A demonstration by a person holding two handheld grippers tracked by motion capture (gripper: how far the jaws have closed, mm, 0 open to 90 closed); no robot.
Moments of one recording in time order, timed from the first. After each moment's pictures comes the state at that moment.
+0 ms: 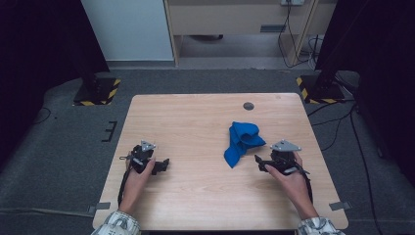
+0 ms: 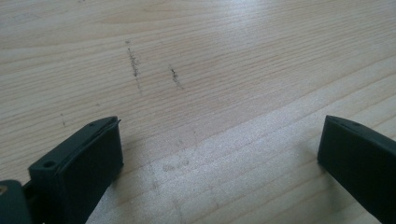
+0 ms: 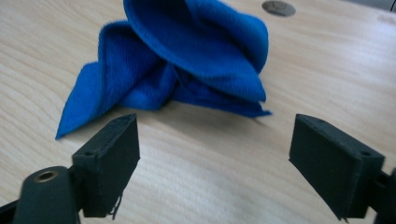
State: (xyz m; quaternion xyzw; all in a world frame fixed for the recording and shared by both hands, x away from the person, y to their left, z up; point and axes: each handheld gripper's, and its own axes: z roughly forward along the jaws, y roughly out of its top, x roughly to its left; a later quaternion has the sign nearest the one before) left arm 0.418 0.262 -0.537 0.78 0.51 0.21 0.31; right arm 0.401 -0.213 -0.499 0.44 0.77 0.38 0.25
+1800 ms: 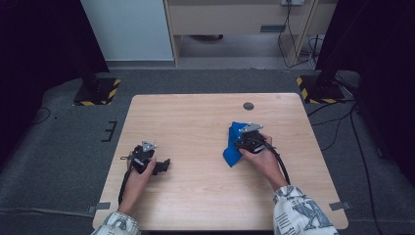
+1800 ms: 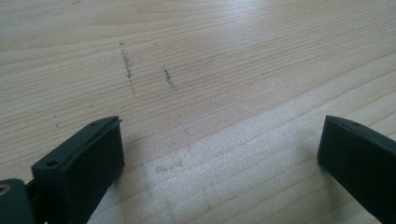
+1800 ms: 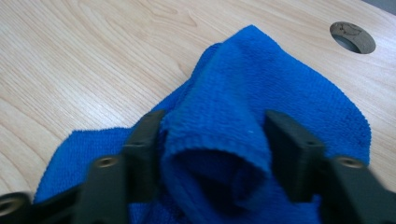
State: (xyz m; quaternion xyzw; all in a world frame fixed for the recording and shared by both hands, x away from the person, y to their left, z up) left arm 0.418 0.258 -0.537 0.78 0.50 0.21 0.31; right arm 0.479 -0.134 -0.511 0.40 0.82 0.32 0.24
